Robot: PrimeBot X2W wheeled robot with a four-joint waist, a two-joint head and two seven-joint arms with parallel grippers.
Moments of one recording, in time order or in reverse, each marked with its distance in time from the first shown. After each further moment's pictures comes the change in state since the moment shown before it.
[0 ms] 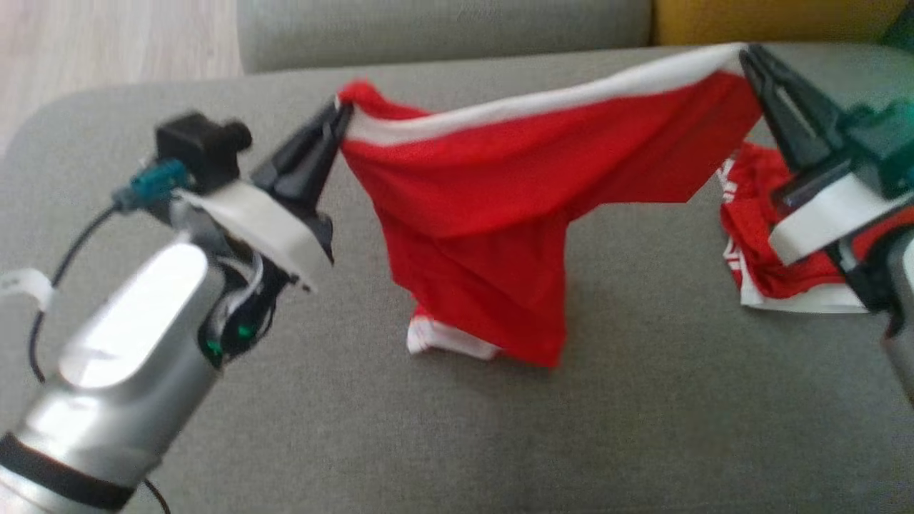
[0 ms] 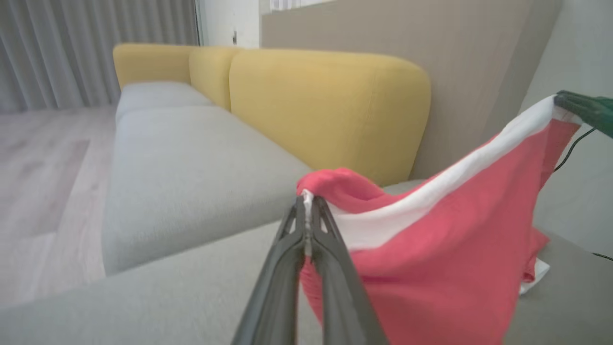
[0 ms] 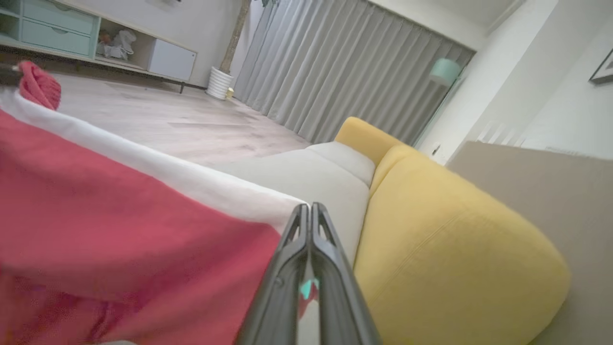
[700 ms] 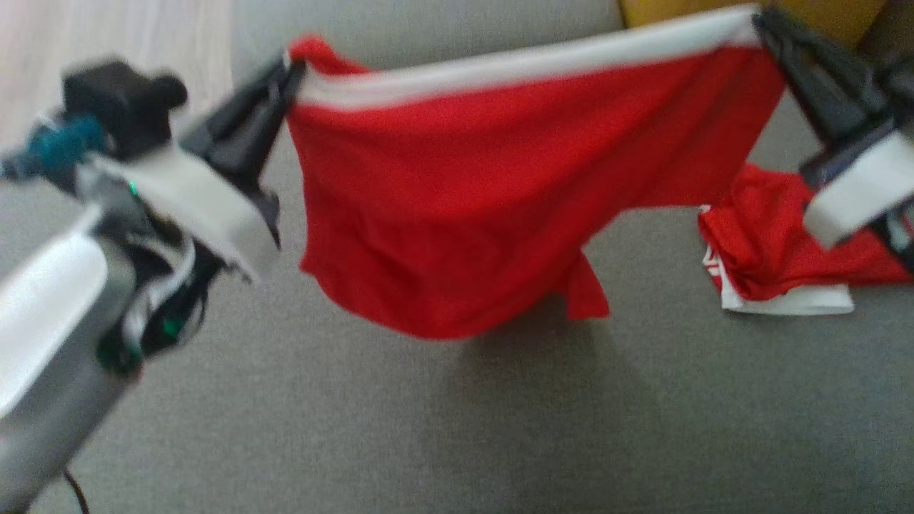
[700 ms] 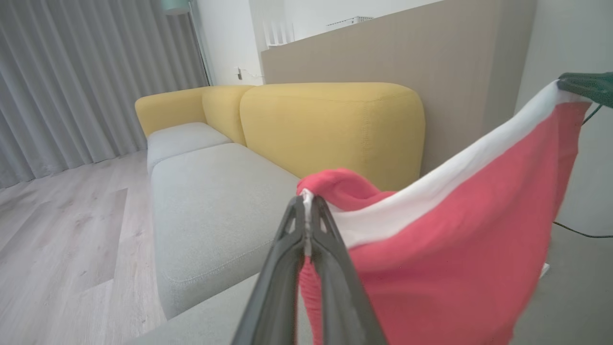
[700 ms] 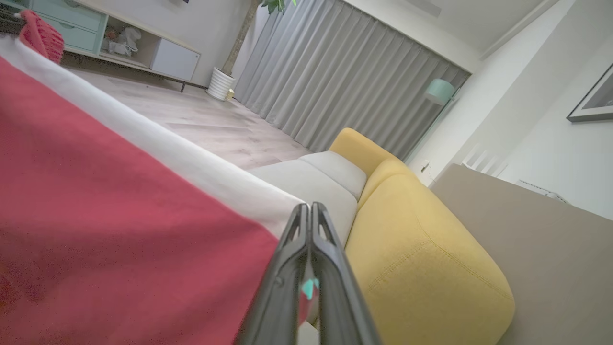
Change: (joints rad) left arm 0.004 0.226 0.067 -0.441 0.000 0.209 0.276; right arm -0.052 -0.123 0.019 -0.254 0.140 0.000 0.281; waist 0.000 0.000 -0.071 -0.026
